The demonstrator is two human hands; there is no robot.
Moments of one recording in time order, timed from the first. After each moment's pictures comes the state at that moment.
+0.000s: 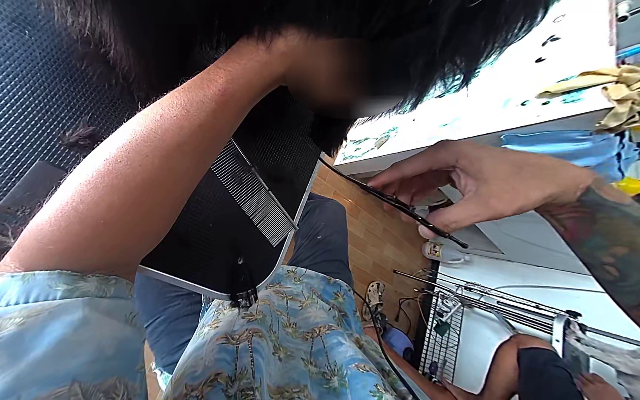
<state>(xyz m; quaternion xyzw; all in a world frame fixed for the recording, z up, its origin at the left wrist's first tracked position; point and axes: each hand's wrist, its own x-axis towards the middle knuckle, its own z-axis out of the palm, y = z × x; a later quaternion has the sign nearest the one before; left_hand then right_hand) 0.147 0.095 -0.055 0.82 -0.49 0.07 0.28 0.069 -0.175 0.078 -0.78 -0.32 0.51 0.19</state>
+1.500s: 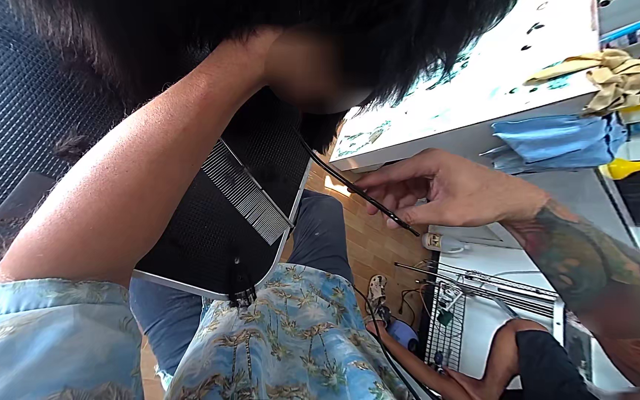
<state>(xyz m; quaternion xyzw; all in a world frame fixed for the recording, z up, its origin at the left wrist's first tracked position) 0.072 0.115 0.015 0.88 -0.32 -0.07 0.34 0.039 -0.182 0.066 -0.80 -0.25 0.48 0.26</state>
